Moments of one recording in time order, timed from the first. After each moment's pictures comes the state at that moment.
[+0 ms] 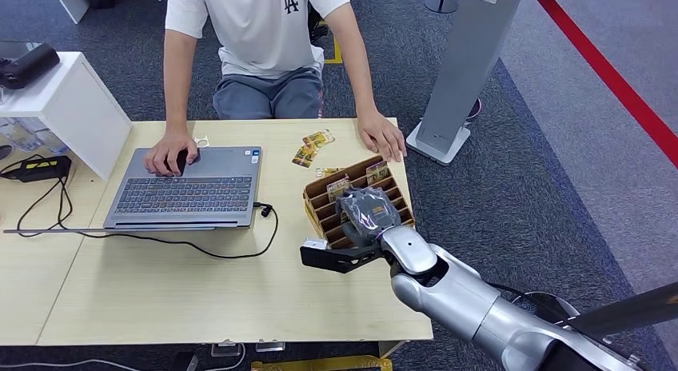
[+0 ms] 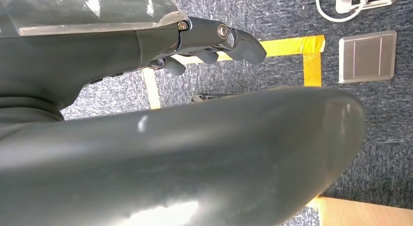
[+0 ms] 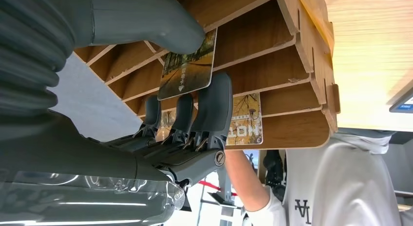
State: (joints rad) left arm -0.15 0.06 -1.13 -0.20 1.21 0.13 -0.17; right arm -0.68 -0.17 1.01 -1.16 0.88 -0.15 0.40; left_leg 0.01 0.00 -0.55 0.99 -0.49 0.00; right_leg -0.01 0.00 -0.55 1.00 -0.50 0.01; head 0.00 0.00
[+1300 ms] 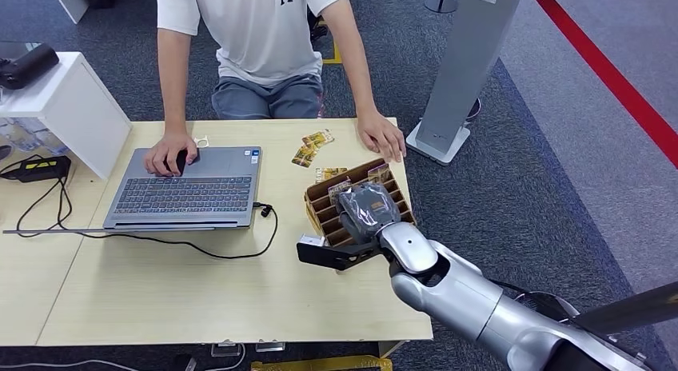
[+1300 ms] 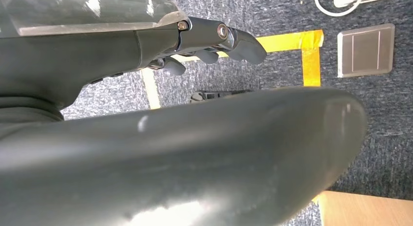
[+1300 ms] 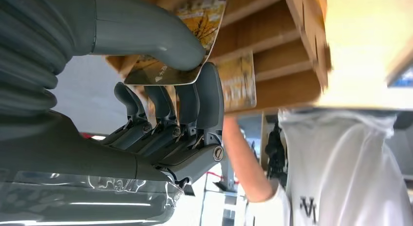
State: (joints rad) left arm -0.14 0.07 -1.14 -0.20 1.22 0.09 -0.19; right arm -0.70 -0.20 1.01 -1.25 0.90 -0.12 0.46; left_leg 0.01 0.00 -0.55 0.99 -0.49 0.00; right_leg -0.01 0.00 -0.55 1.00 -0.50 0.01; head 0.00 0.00
